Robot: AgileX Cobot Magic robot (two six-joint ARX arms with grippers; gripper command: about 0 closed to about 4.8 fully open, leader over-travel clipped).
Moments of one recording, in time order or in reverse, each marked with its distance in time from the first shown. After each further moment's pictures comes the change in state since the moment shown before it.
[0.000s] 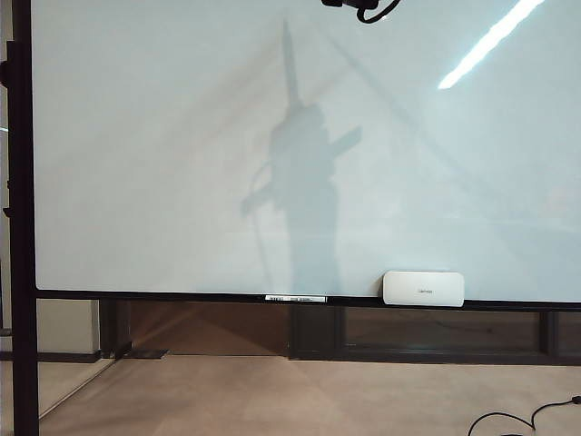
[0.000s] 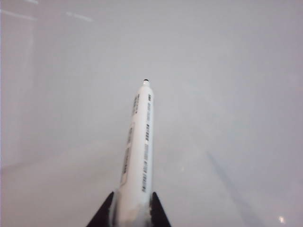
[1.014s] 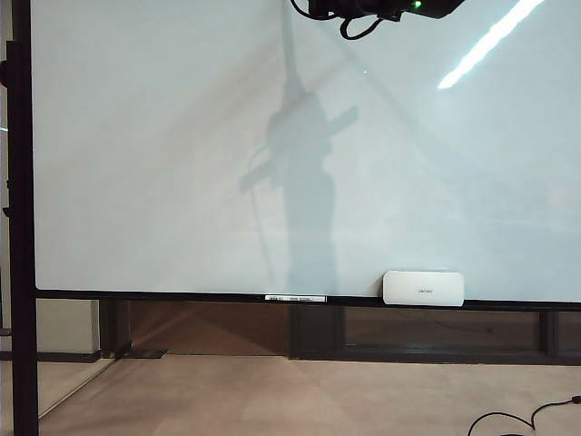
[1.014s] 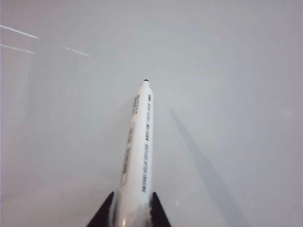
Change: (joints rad) left arm 0.000 0.002 0.000 0.004 0.000 0.062; right arm 0.000 0.180 0.182 0.130 0.001 -0.021
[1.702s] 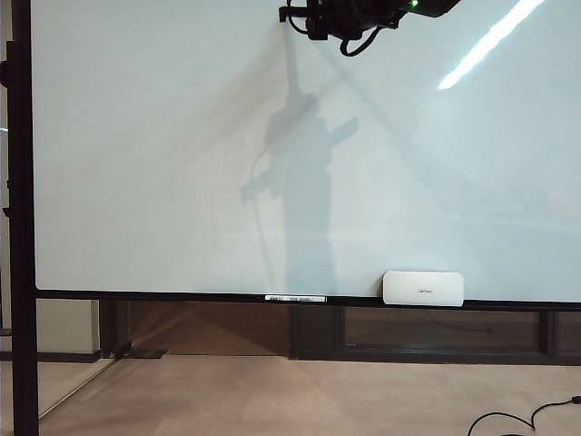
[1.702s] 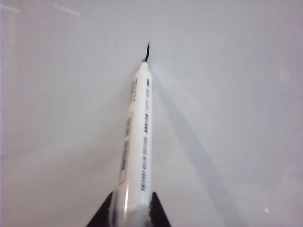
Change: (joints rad) left arm 0.000 0.000 0.000 0.000 -0.003 0.024; right arm 0.001 0.003 0.005 -0.171 0.055 -0.014
